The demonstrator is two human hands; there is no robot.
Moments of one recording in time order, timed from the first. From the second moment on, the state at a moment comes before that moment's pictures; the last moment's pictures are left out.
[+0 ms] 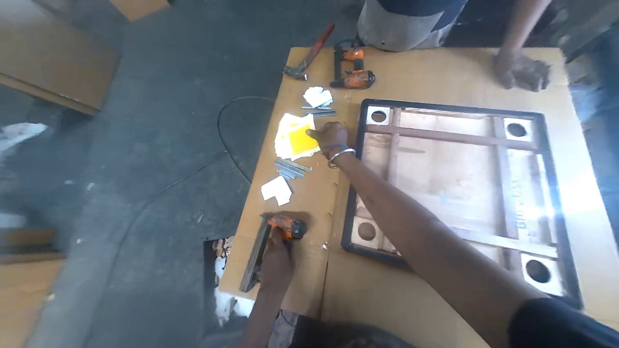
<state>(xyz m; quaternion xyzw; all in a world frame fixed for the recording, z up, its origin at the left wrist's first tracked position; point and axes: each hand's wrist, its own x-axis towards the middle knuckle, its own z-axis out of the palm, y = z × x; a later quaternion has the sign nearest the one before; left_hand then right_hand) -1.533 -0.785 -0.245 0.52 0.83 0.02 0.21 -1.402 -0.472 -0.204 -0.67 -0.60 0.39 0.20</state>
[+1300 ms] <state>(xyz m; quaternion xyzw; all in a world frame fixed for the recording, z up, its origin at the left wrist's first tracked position) -1.417 -0.797 -0.172 0.47 0.80 0.03 0.36 -1.210 -0.719 -0.277 -0.50 -0.70 0.46 0.23</state>
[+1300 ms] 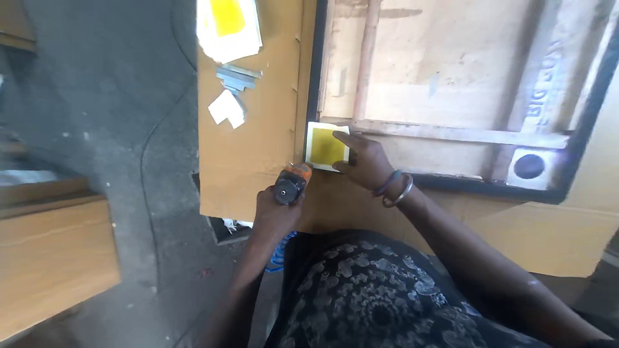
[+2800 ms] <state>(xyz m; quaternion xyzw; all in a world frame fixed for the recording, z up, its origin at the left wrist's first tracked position) -1.356 -0.790 -0.164 0.53 0.75 -0.02 0.39 -1.173 -0.730 -0.301 -0.60 -0.63 0.38 0.32</state>
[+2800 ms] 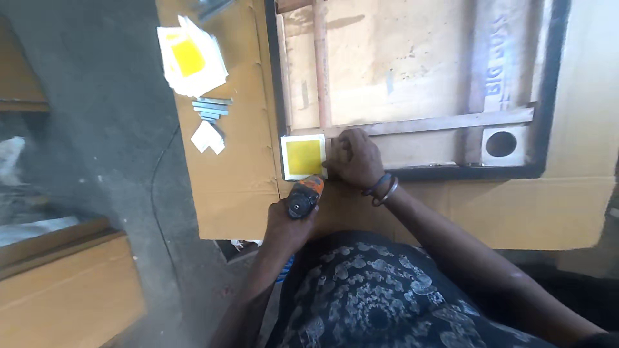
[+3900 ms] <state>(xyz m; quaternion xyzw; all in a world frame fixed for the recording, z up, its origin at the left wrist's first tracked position) -1.502 -0.811 -0.204 0.38 0.81 0.09 0.43 -1.439 -0.453 -0.209 -0.66 -0.67 0.33 0.09</state>
